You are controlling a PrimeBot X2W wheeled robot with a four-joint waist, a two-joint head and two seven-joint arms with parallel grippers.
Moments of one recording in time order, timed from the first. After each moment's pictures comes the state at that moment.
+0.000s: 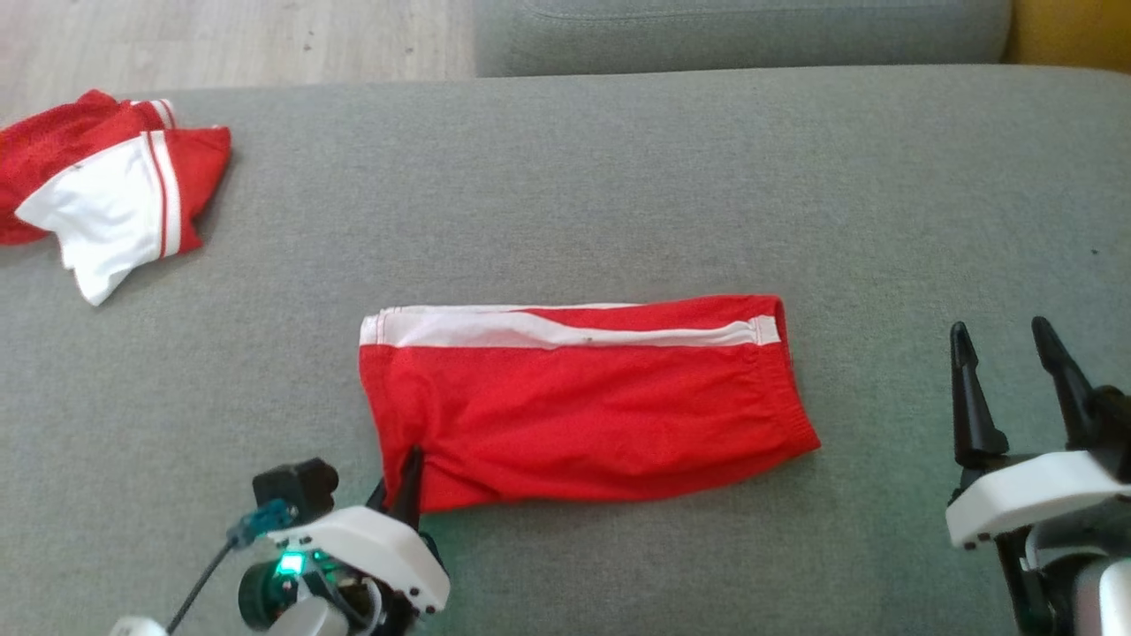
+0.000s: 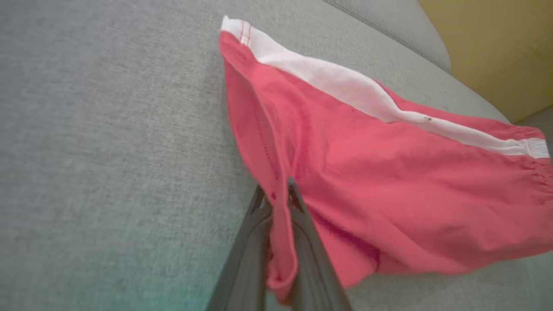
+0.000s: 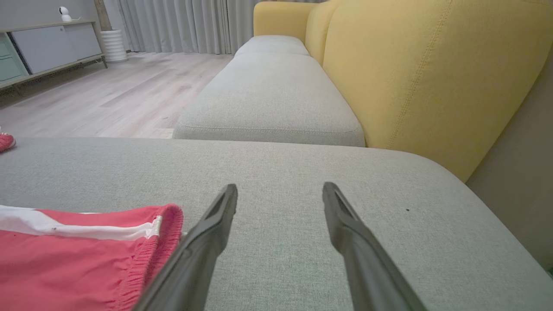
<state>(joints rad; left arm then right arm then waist) -0.15 0.23 -0.55 0.31 -0.83 0.15 0.08 0.06 -0.04 -0.13 -0.15 0.03 0.13 0.15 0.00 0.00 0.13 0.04</state>
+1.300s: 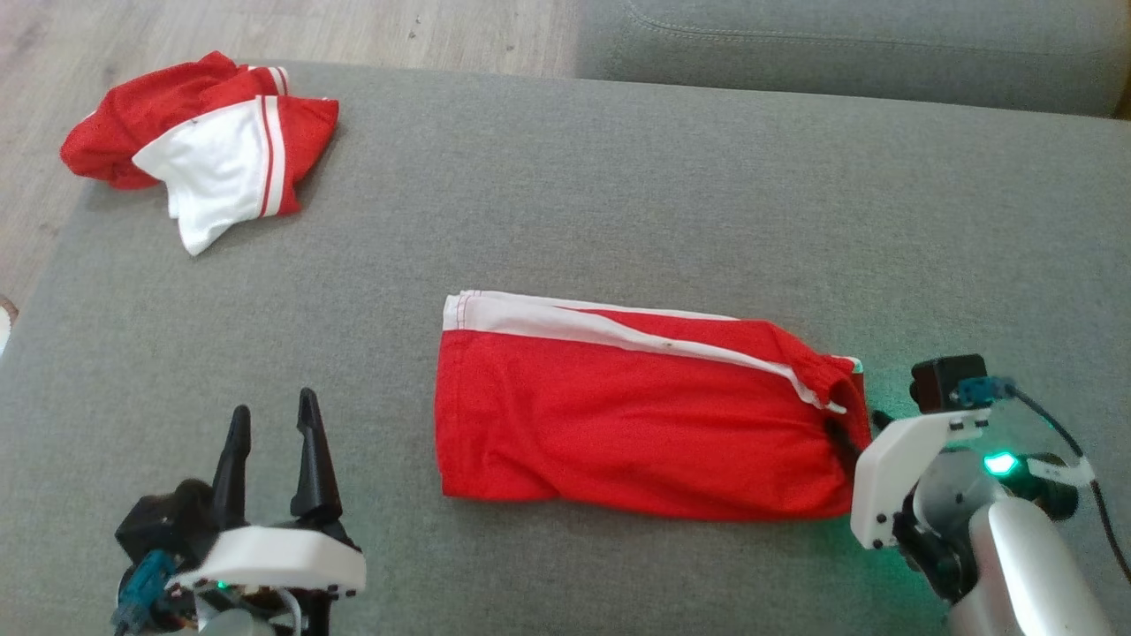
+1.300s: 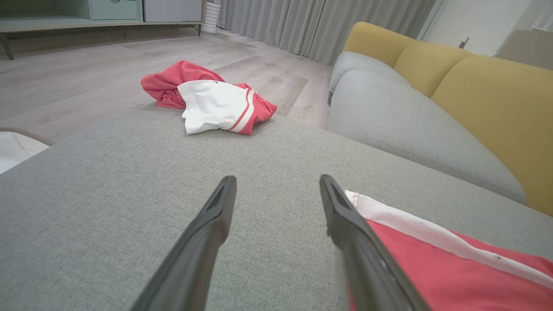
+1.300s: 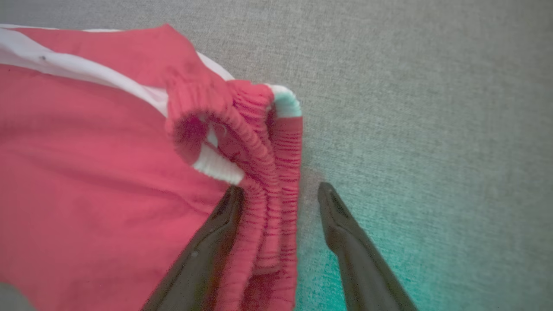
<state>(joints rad) -0.03 0.32 -0.42 0.06 -0.73 0.29 -0.18 -0.15 -0.08 0.03 0.32 0.12 0.13 0.55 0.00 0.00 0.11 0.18</state>
